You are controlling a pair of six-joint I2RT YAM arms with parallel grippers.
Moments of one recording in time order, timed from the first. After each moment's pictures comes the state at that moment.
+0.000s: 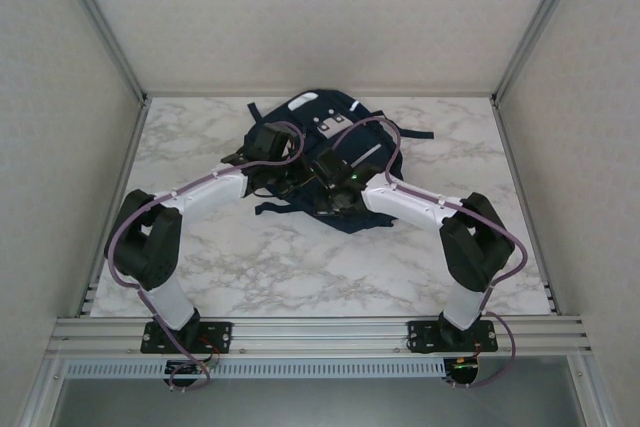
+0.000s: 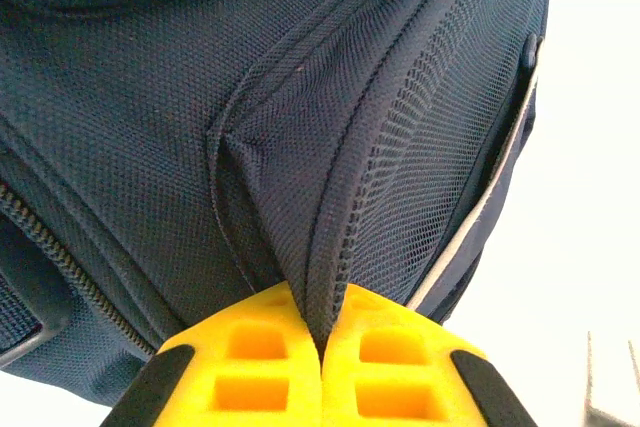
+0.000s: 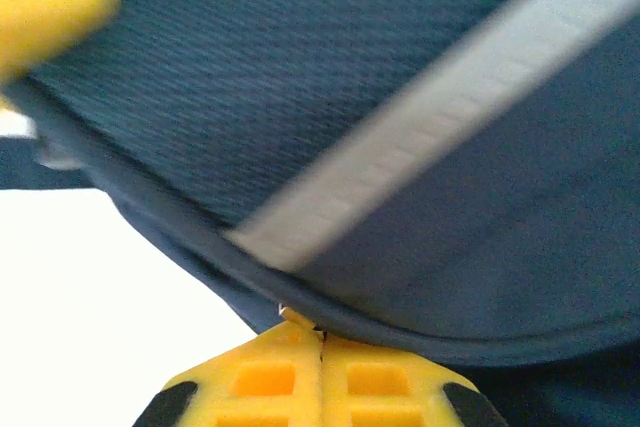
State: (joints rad) left arm -0.56 1.71 1.19 -0.28 0.29 -1.03; right arm 0.82 1.76 1.28 -0.68 0.08 0.68
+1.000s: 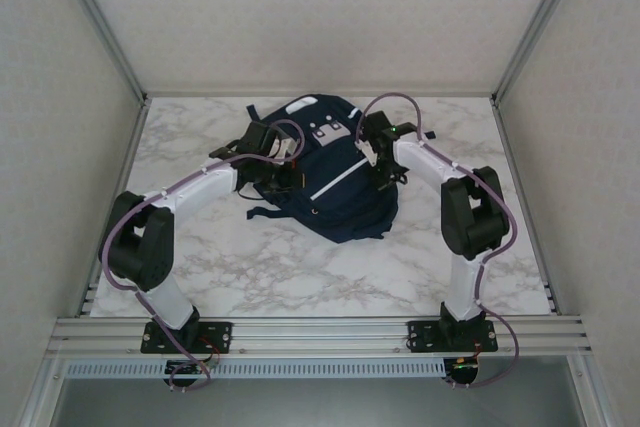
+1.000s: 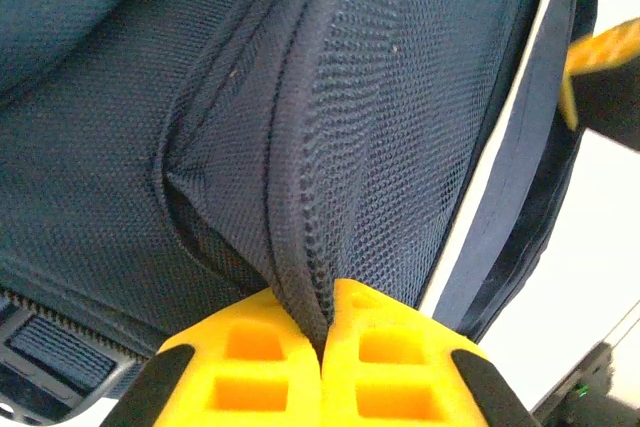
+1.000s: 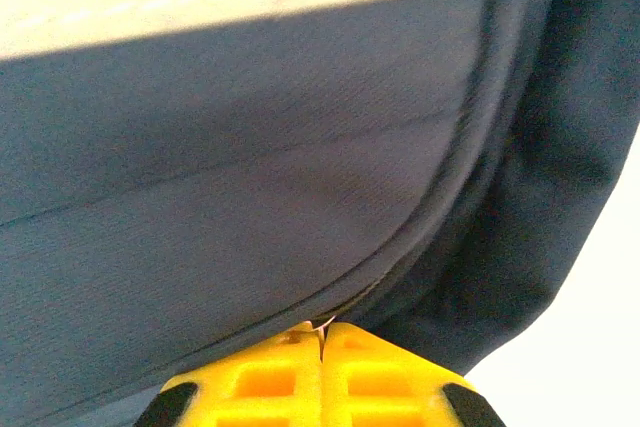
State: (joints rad) left arm -0.49 1.69 1.21 -0.50 0.42 -0.47; right arm 0.43 1.95 1.52 -0.93 0.16 -0.23
